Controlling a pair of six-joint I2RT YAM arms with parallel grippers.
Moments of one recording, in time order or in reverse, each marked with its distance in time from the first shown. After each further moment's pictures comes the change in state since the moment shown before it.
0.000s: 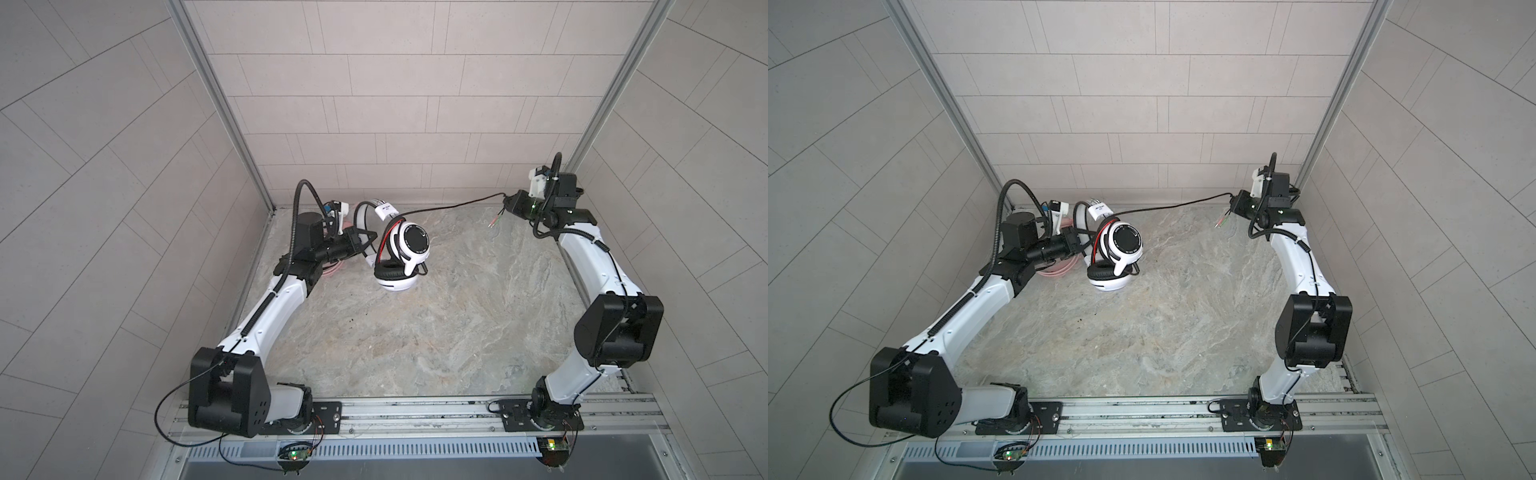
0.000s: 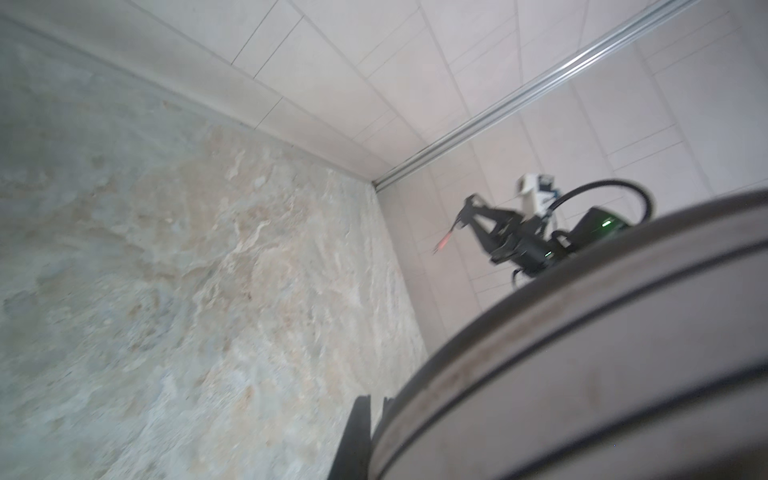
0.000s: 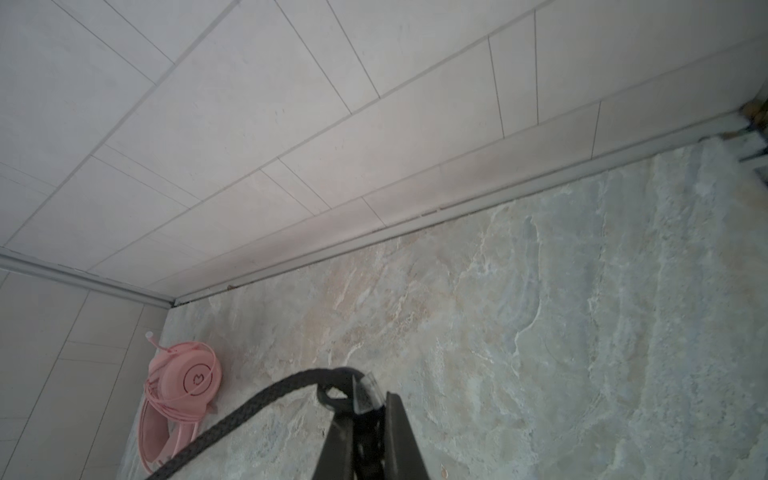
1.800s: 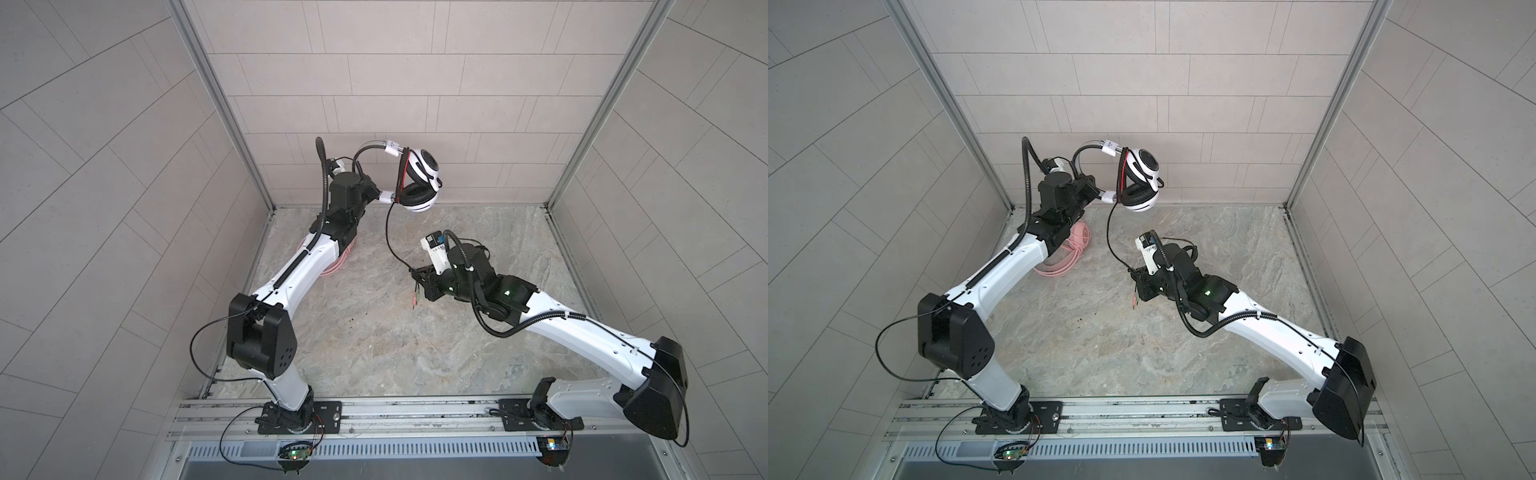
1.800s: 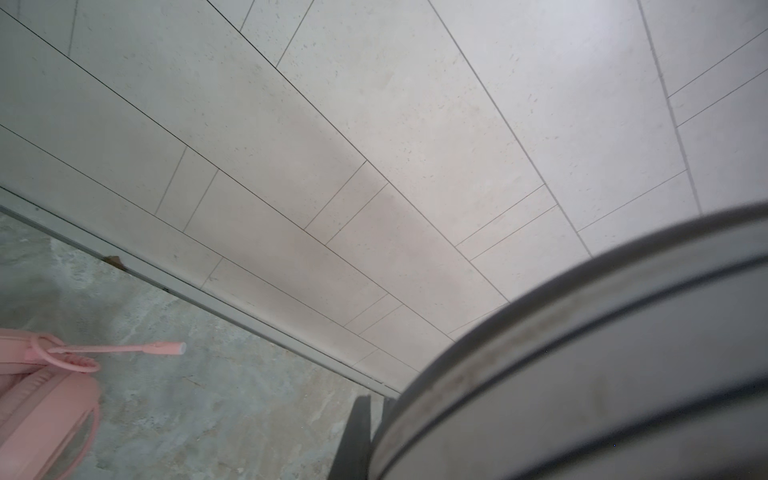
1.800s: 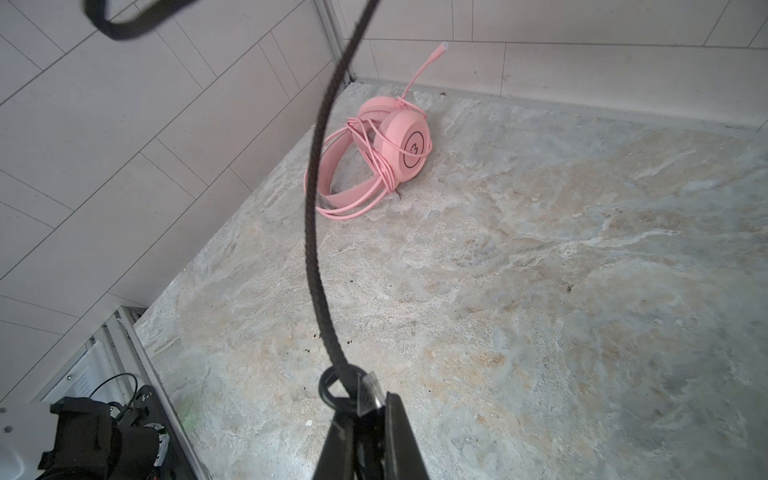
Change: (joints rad) left arm -0.201 0.335 0.467 -0.044 -0.958 0.002; right arm 0.892 -0.397 -0.403 0.065 0.344 -0.064
